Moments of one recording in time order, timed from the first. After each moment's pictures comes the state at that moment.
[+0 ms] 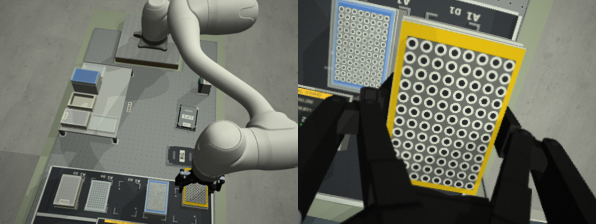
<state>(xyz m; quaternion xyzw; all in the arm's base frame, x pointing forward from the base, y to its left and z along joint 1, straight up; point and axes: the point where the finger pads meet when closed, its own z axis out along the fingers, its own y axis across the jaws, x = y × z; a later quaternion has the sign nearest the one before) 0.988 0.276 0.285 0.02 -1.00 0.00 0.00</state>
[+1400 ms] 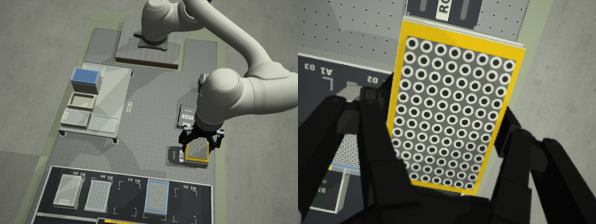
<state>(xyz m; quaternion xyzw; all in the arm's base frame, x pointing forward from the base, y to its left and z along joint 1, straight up) 0.833 0.273 0.285 0.02 -1.00 0.00 0.00</state>
